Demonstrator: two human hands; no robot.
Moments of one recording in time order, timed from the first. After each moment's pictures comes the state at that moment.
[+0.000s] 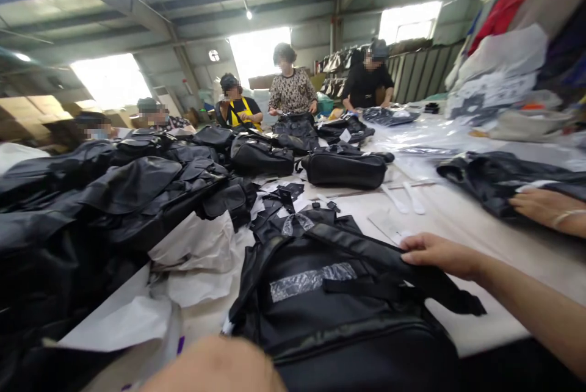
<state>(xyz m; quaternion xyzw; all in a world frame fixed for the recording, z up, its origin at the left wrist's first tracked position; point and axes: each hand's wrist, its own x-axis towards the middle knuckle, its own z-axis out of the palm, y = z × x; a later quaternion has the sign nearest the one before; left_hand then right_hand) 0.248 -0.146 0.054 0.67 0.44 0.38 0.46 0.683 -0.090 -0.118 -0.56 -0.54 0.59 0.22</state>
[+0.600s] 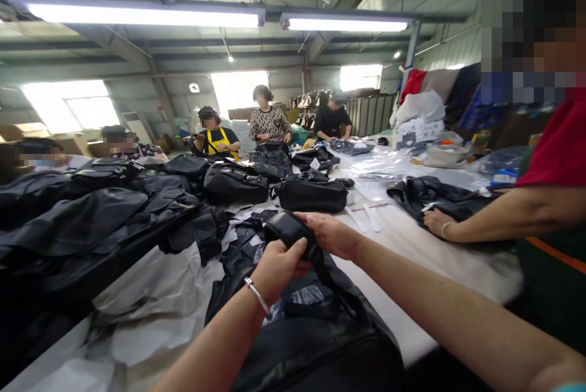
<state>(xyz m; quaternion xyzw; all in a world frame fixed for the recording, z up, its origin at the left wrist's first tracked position) 0.391 -0.062 -0.010 0.56 0.42 0.33 0.63 0.560 -0.045 -0.021 -0.24 -0.52 0.66 0.48</state>
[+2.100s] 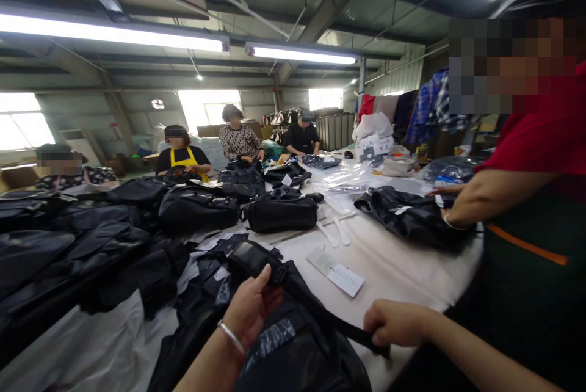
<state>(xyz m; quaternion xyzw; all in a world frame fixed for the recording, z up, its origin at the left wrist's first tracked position) 0.421 -0.030 -0.062 0.35 0.44 0.37 0.74 0.723 -0.169 -0.132 -0.60 -0.65 0.45 0.14</state>
